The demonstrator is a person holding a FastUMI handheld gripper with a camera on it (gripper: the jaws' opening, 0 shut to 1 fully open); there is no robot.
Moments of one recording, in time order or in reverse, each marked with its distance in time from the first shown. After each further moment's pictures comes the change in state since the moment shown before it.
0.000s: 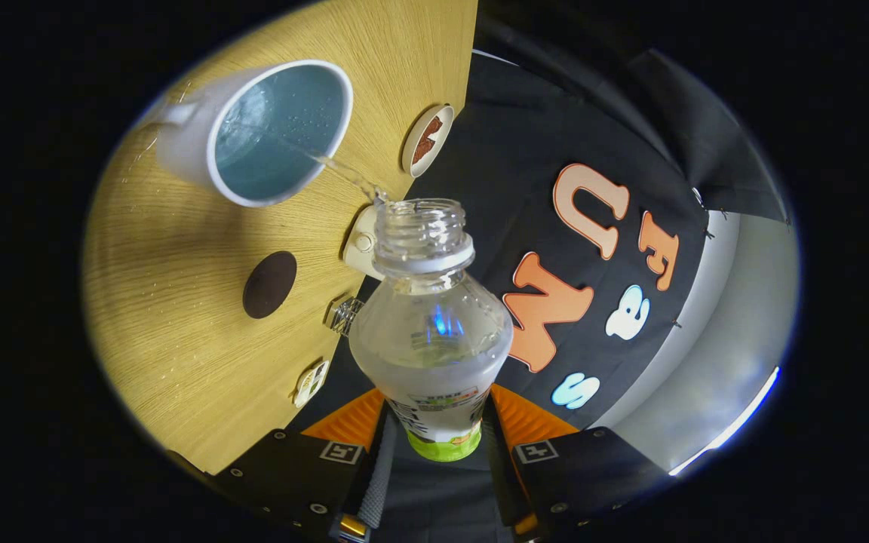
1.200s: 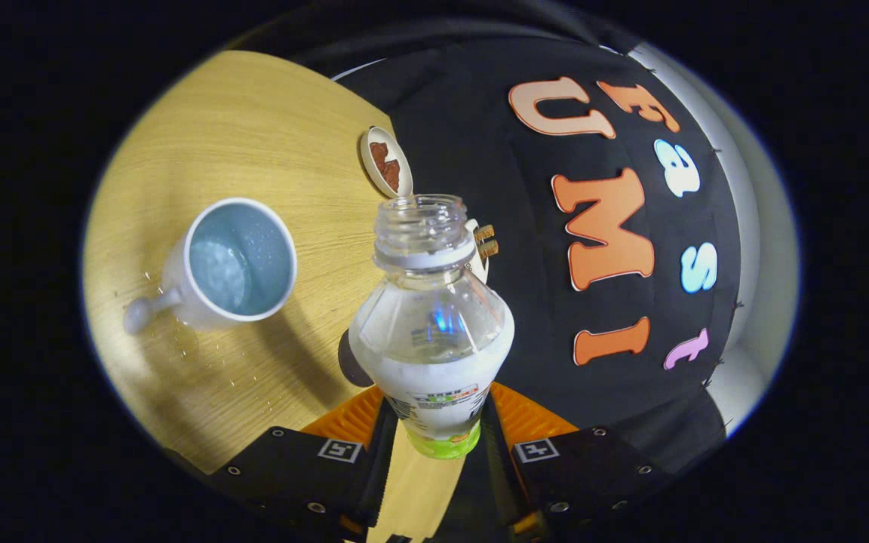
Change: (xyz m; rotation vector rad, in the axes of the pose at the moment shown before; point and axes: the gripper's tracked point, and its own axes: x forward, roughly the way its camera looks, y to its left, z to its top) arm -0.015 0.052 0.006 0.772 0.016 0.368
